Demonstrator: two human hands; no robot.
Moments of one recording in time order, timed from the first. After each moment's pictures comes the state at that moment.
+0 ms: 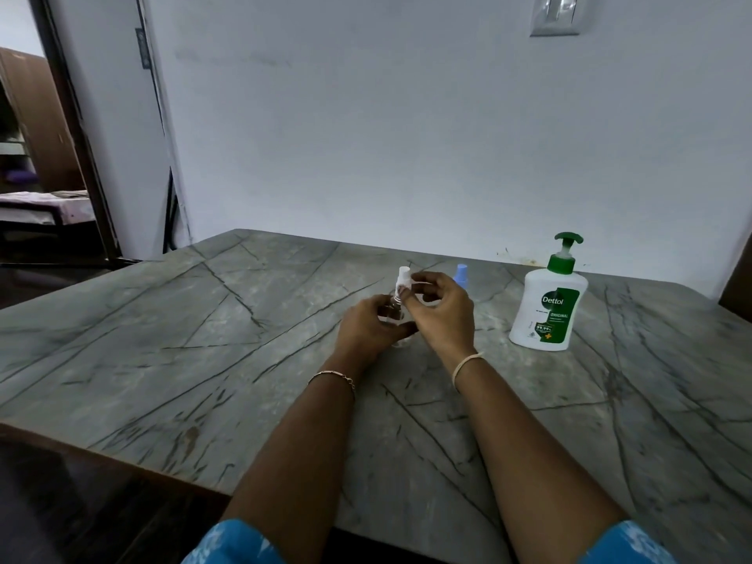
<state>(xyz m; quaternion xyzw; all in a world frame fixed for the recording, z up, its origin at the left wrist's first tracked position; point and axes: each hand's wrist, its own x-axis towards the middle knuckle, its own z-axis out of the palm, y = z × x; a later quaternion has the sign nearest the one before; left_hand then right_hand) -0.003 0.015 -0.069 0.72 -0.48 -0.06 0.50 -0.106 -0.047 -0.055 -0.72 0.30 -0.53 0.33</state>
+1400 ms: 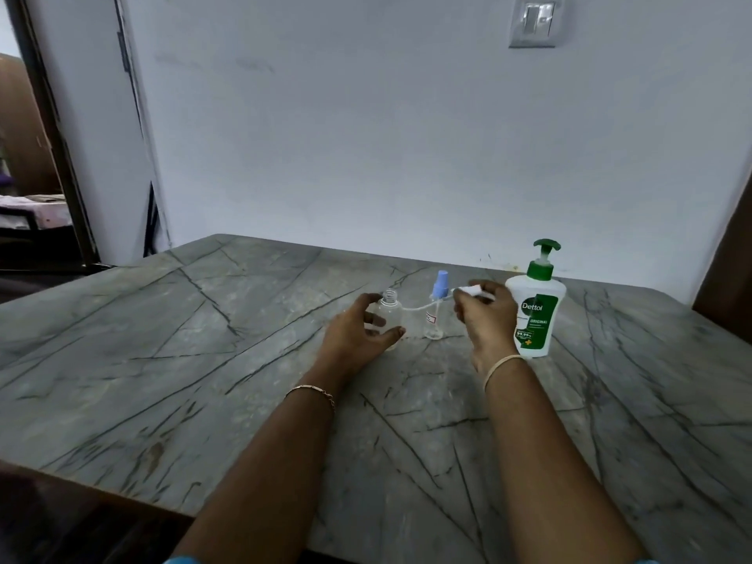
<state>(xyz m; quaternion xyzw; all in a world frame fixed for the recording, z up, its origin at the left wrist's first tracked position) -0.011 0.015 -0.073 0.70 -0.50 -0.04 0.51 -0.157 -0.091 -0.042 -0.51 0.37 -0.59 0.50</state>
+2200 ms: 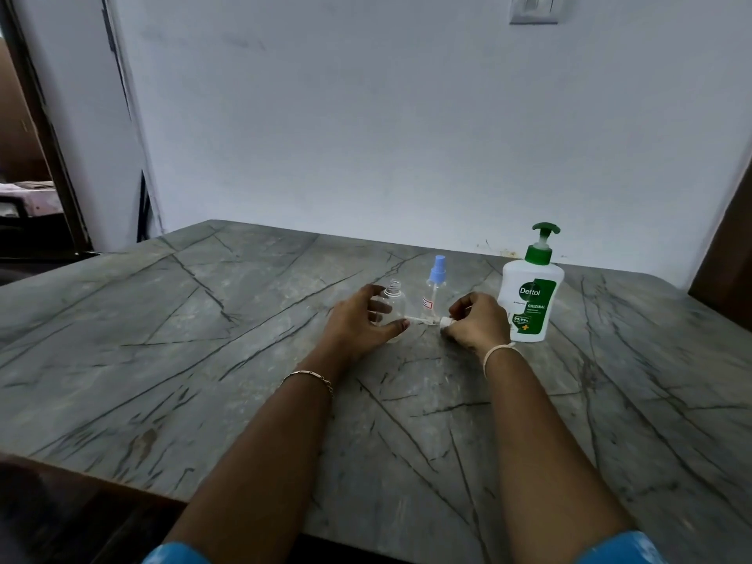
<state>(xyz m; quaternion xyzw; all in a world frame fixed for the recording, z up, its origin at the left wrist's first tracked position) -0.014 0.013 -0.073 0.69 -0.54 -0.06 0.48 -0.171 -0.099 -0.064 -0.75 0.49 -0.36 0.27</state>
